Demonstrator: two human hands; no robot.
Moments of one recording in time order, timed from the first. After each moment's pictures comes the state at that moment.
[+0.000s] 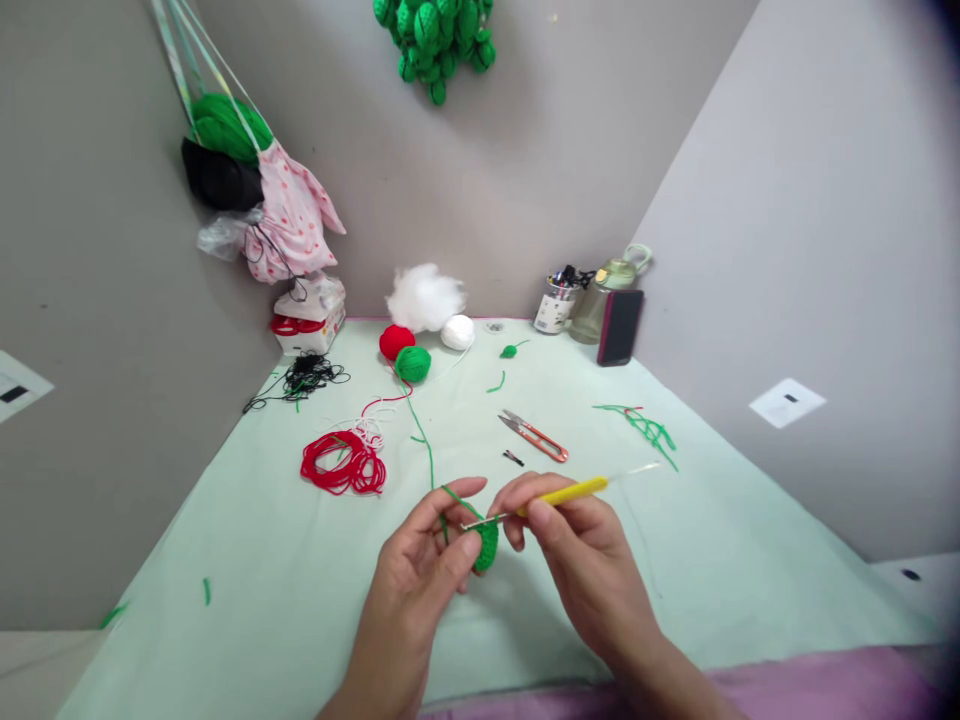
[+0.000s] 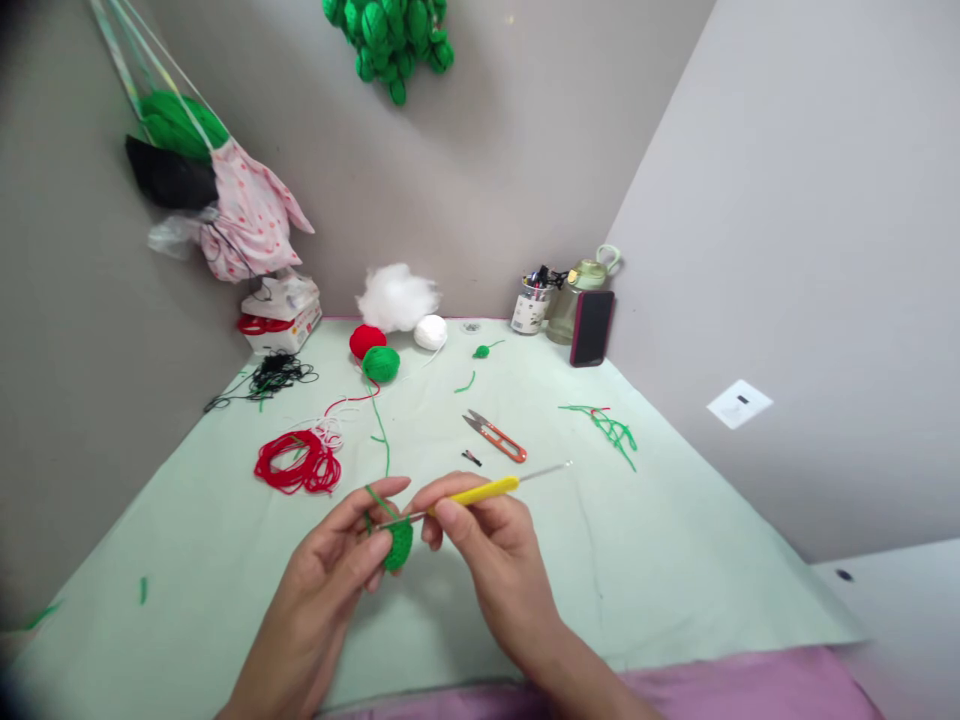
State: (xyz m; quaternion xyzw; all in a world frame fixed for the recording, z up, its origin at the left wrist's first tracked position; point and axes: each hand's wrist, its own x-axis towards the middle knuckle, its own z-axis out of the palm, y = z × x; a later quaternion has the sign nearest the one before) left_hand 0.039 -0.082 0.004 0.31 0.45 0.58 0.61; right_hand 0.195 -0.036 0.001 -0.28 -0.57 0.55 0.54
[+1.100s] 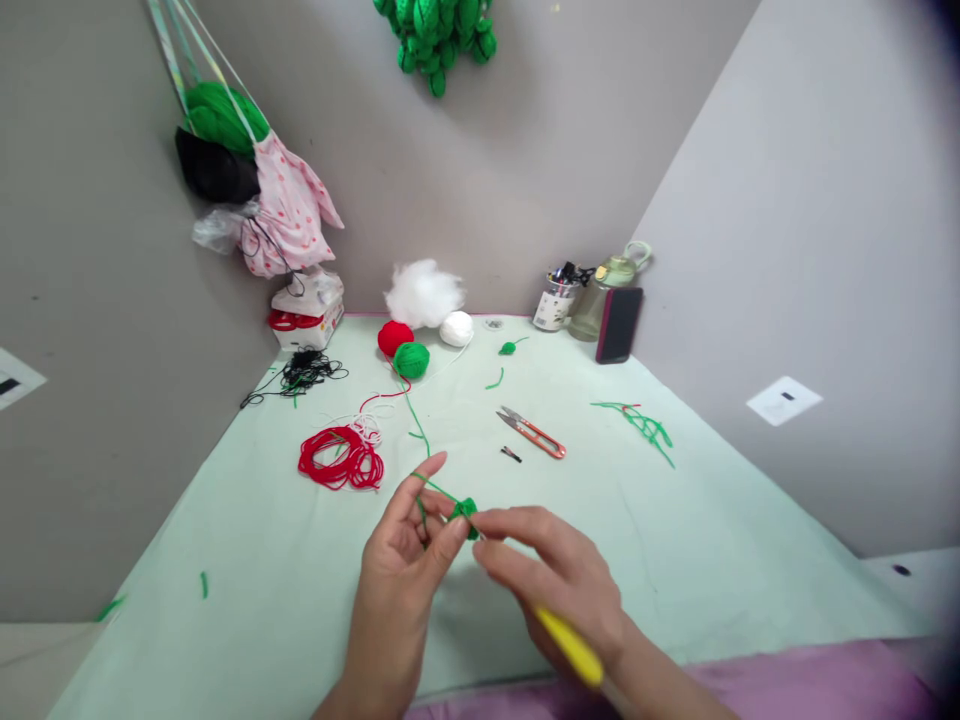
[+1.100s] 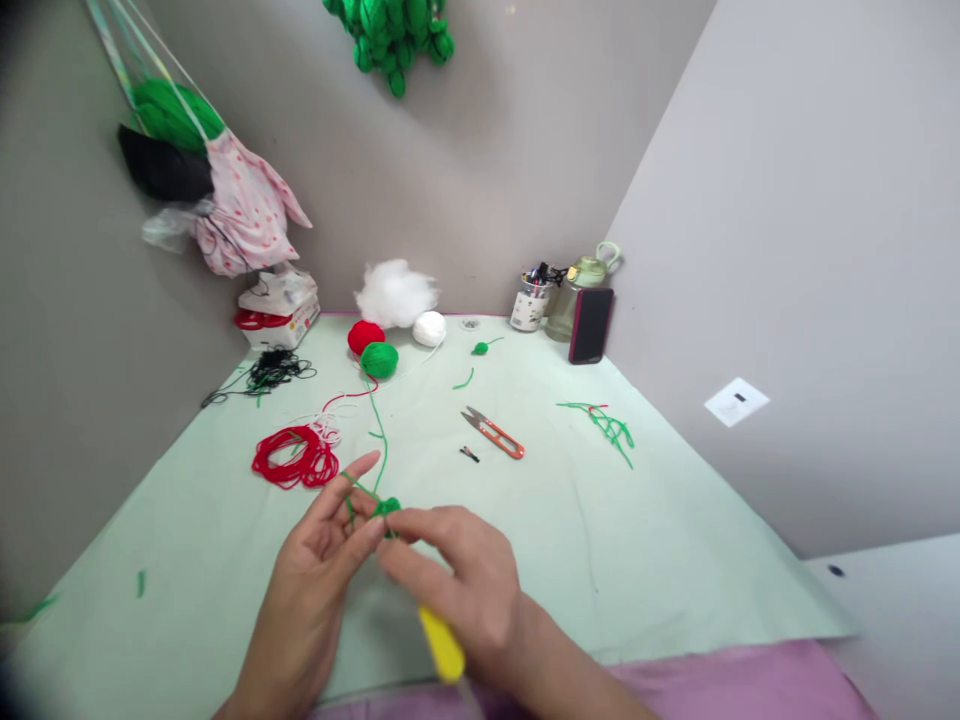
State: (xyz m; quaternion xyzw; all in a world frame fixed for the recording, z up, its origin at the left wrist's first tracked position) left_hand 0.043 -0.079 0.000 0.26 0.48 0.62 0.55; right_hand 0.201 -0.048 -0.003 -0.26 -0.82 0.16 0.48
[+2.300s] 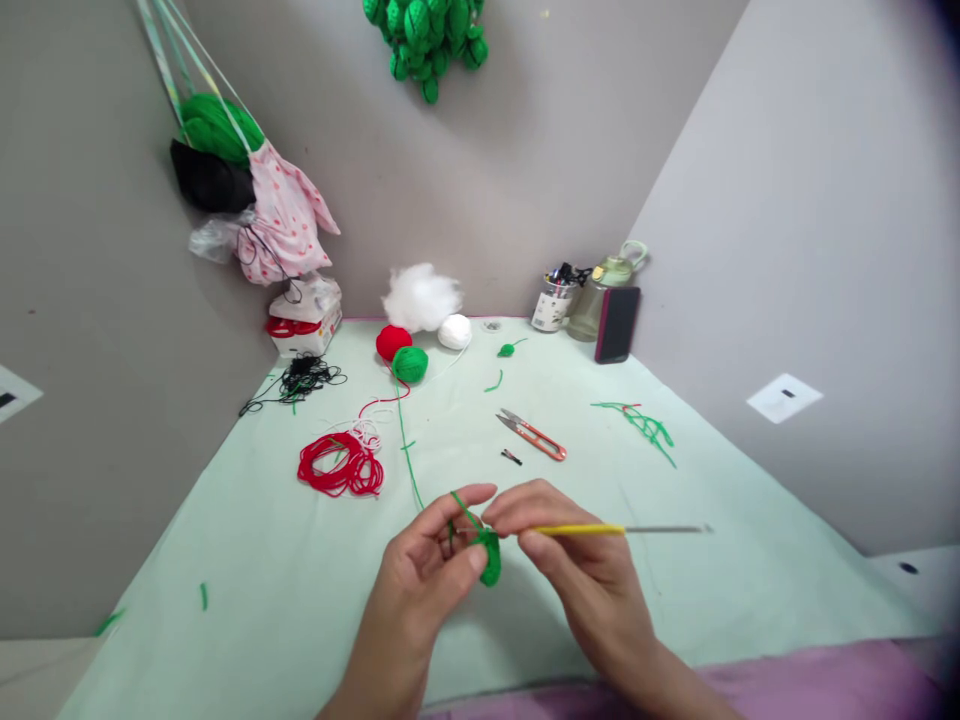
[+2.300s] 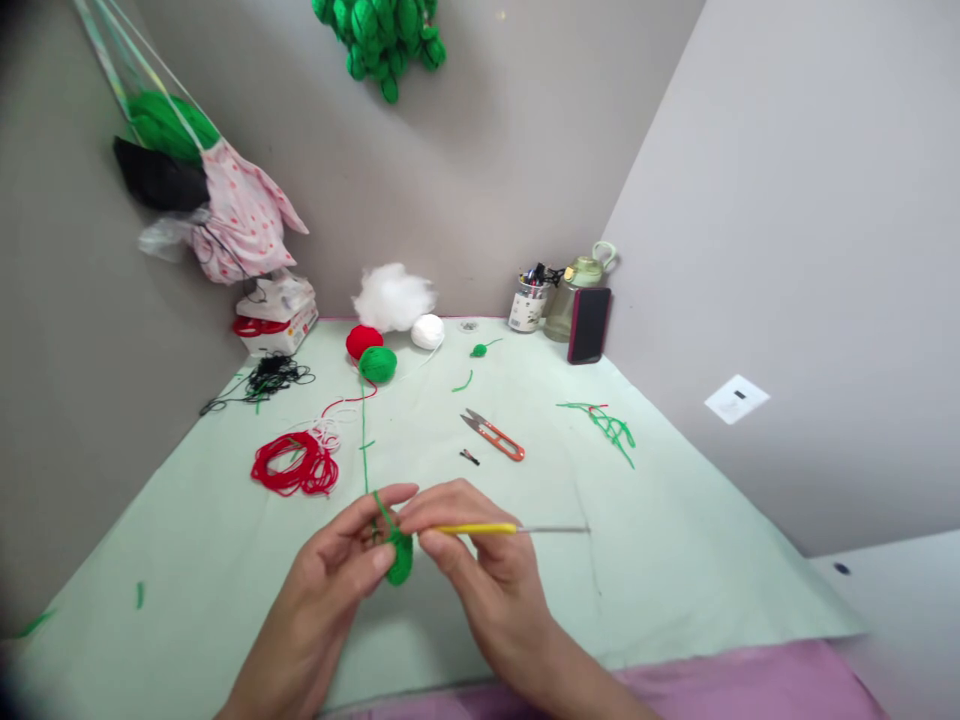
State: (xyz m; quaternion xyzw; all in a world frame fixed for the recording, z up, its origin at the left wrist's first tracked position) left_hand 0.038 -0.080 0.005 0.30 0.42 0.56 0.64; right_hand 0.201 -0.043 0.010 -0.27 -0.67 0.42 0.54
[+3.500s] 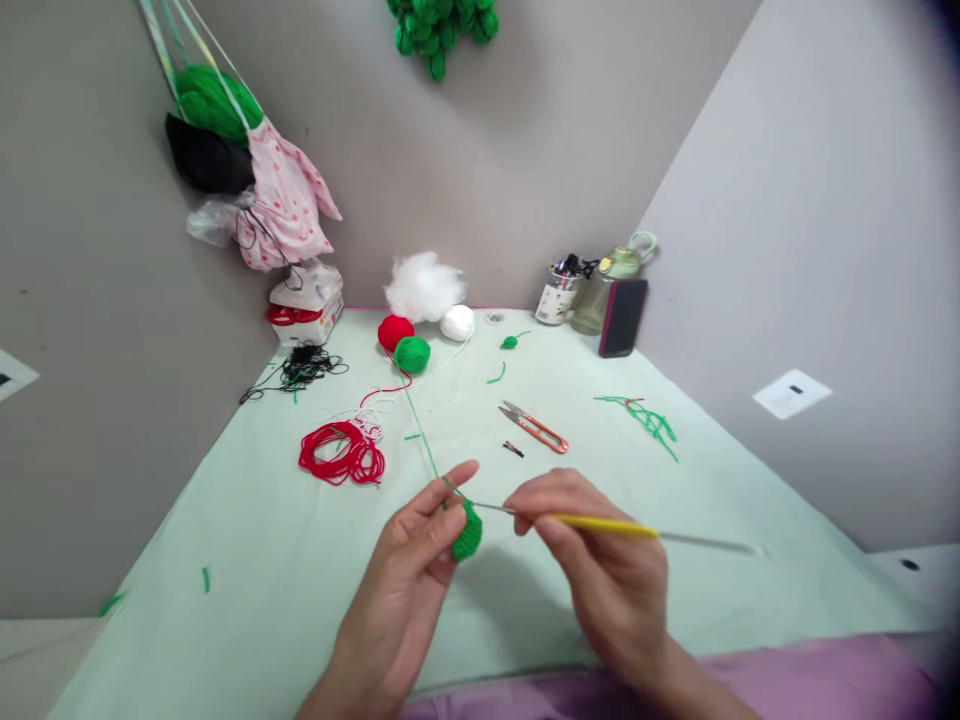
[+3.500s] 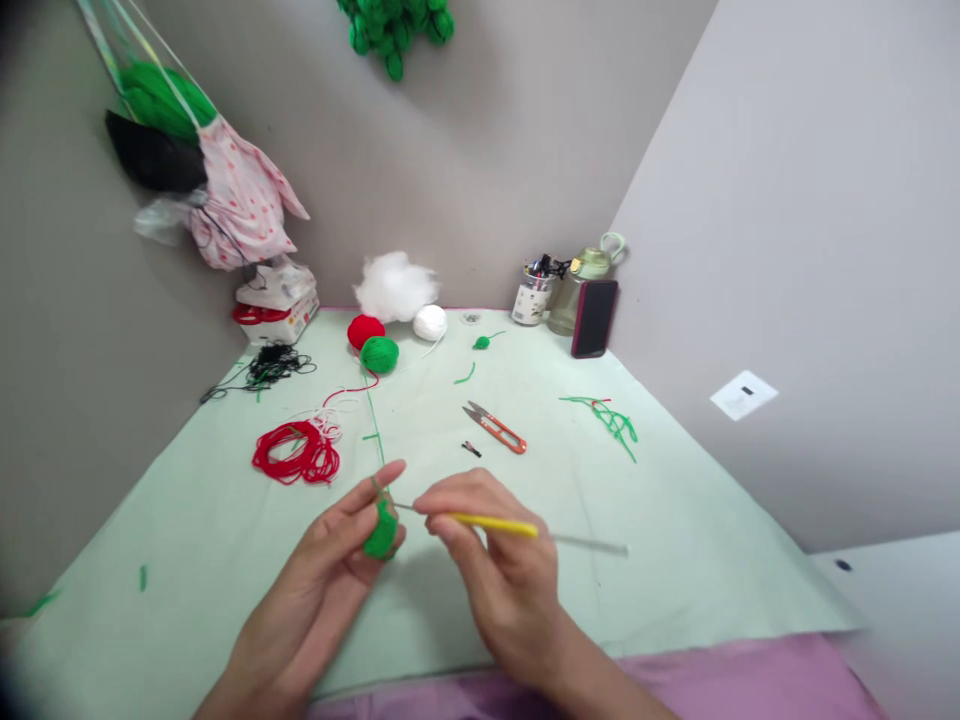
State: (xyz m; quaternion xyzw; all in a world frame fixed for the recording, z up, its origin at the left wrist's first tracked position) left_hand 0.040 -0.075 0.000 0.16 0.36 0.58 0.71; right_hand 0.199 -0.042 0.008 -0.28 -0.73 0.28 0.56
